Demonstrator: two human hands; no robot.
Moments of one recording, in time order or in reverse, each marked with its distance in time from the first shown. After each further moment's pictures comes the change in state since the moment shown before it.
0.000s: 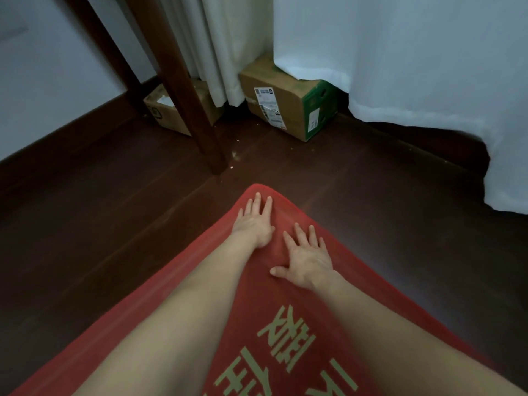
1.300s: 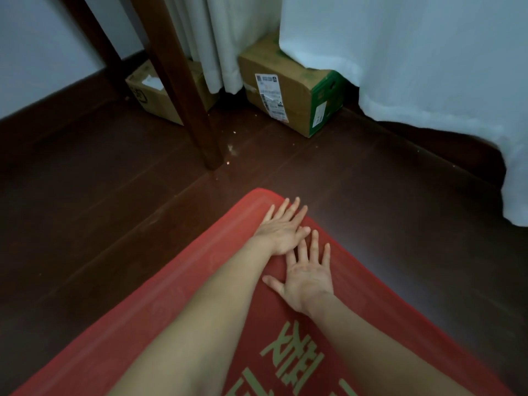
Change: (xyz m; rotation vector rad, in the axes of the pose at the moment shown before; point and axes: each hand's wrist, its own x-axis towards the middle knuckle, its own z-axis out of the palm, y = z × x) left_hand 0.040 0.019 0.026 -0.022 -0.042 0.370; right_hand 0.013 -0.011 0.027 -0.236 -0.018 0.081
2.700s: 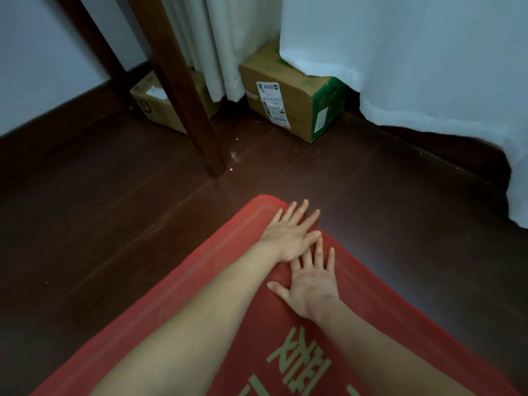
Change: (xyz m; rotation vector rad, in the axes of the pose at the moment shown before) left_hand -0.005 0.005 -0.009 -0.007 0.012 0.027; right_hand 0.000 -0.001 -0.004 -0.019 -0.016 -0.007
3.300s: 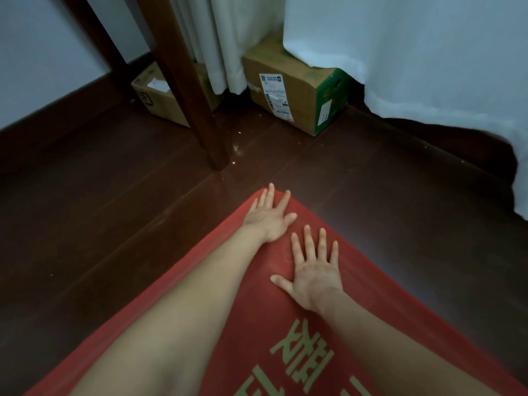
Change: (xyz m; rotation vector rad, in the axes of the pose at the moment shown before) left_hand -0.001 -0.038 -0.011 -0.031 0.012 -0.203; right_hand -0.001 0.000 0.000 0.013 0.026 0.013
